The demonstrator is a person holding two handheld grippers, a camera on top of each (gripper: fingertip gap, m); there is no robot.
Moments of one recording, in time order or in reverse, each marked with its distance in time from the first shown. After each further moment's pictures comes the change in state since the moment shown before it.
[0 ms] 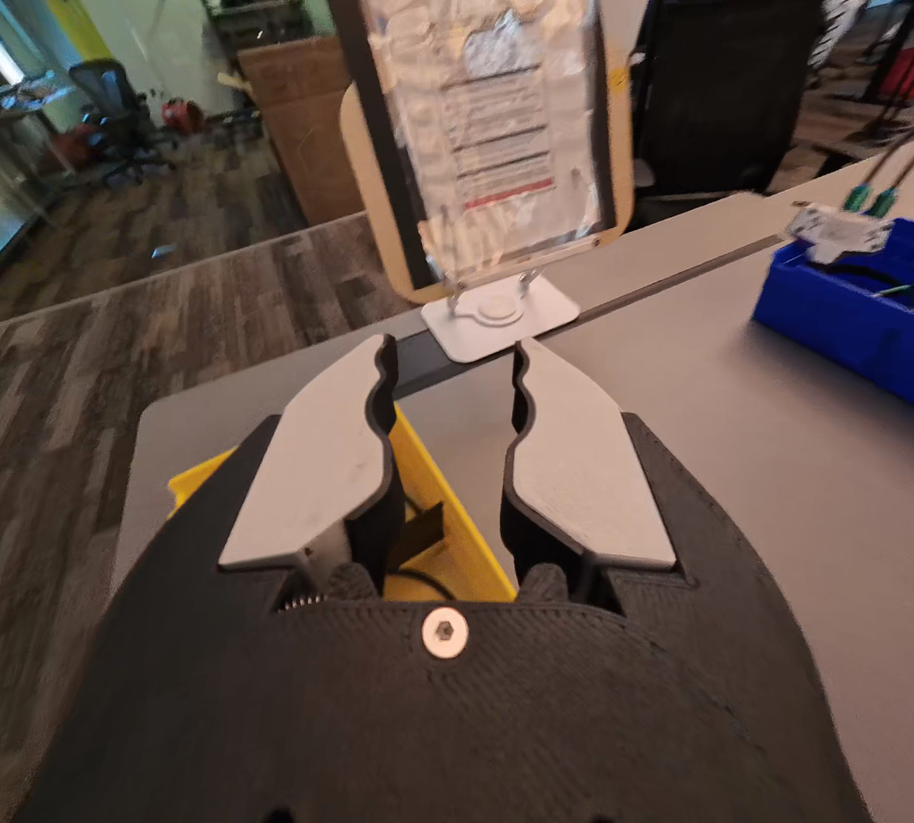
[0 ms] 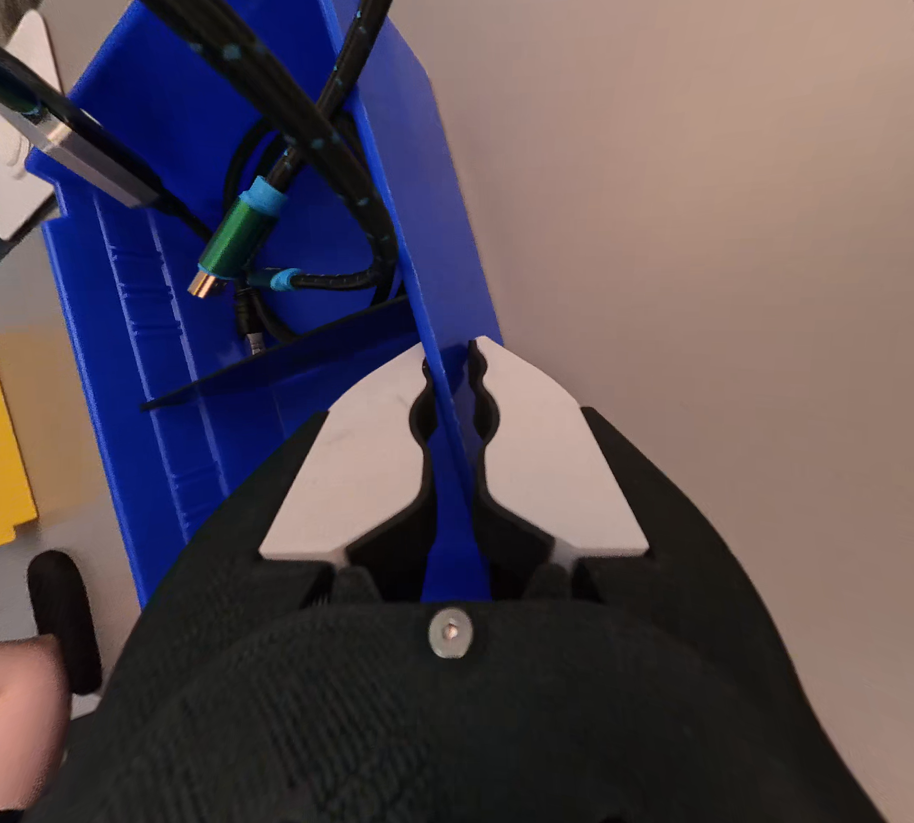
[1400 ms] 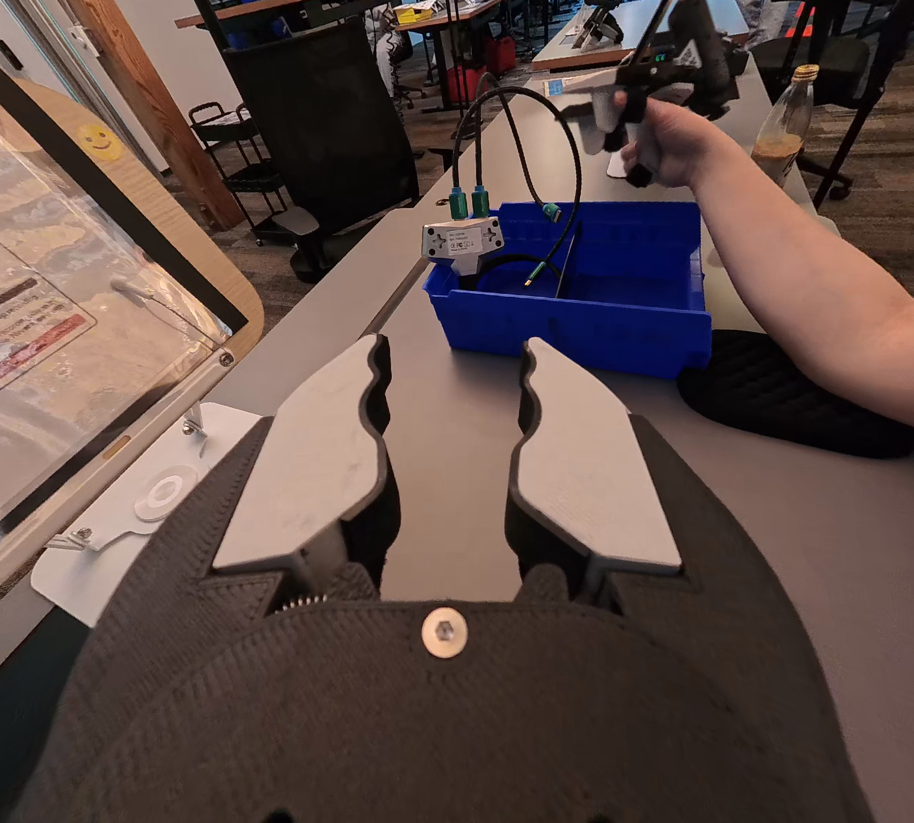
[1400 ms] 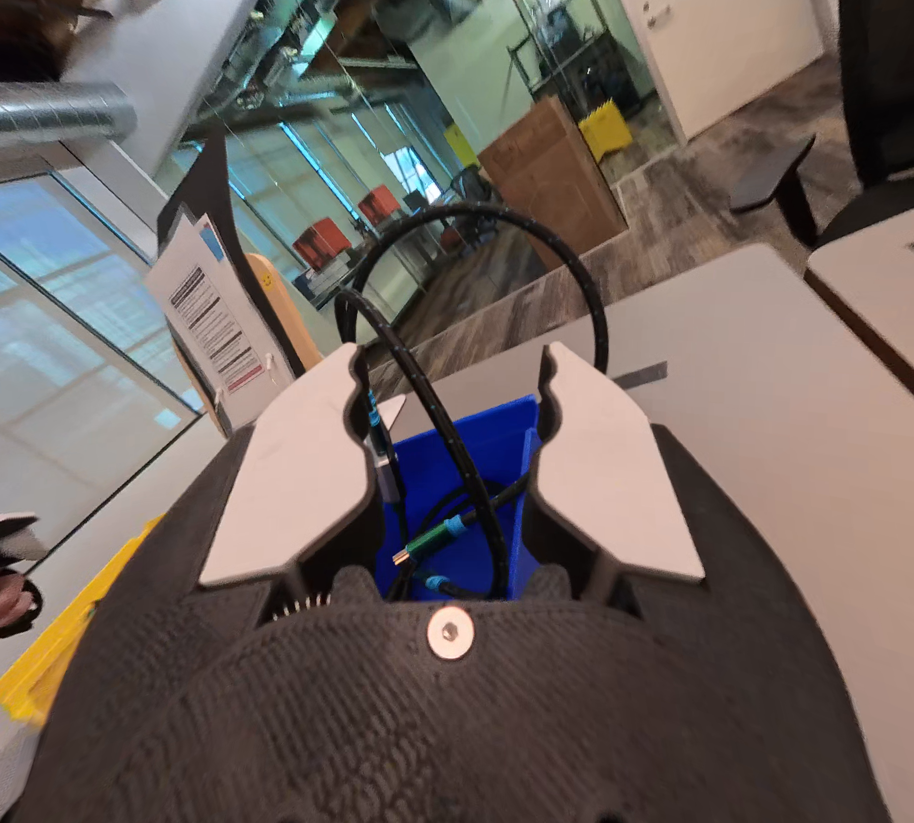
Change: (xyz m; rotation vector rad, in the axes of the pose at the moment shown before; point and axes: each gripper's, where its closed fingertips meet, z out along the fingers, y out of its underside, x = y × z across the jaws) left arm 0.240 0.010 0.111 0.082 0.719 0.205; right arm -0.067 -0.113 -0.086 0.879 -0.542 -0.103
